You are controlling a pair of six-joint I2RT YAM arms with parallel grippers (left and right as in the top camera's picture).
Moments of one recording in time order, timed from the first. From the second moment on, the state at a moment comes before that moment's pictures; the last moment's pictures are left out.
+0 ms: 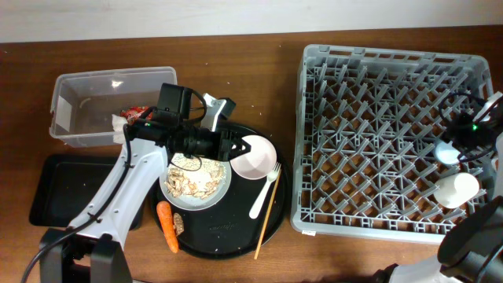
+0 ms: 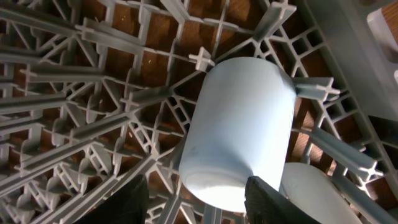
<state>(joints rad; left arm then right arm) -0.24 1.61 1.19 -0.69 0.84 -0.07 -0.60 1.72 1.42 -0.96 -0.13 0.10</state>
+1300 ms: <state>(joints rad) -0.20 1.61 1.19 -1.08 0.21 -0.20 0.05 1.44 1.45 -1.07 -0.48 -0.11</state>
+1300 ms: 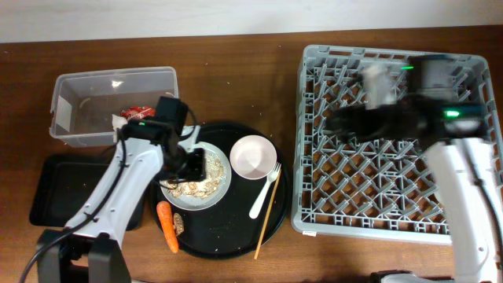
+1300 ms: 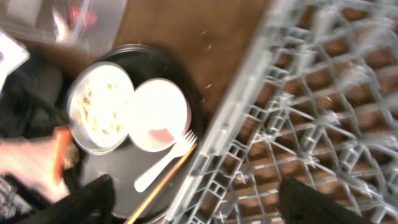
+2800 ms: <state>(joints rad) 0.05 1.49 1.19 -1.16 0.04 -0.31 0.48 2.00 1.45 -0.76 -0.10 -0.05</state>
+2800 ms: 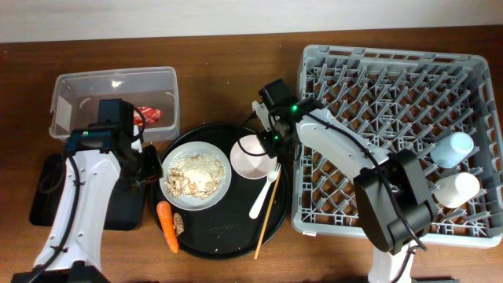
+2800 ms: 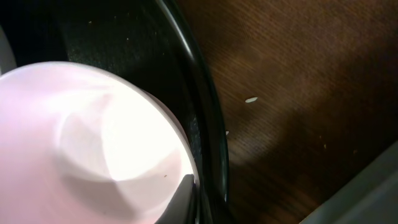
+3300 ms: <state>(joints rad) 0.05 1.49 1.19 -1.16 0.04 -0.31 0.26 1.57 1.78 -1.00 0.54 0.00</state>
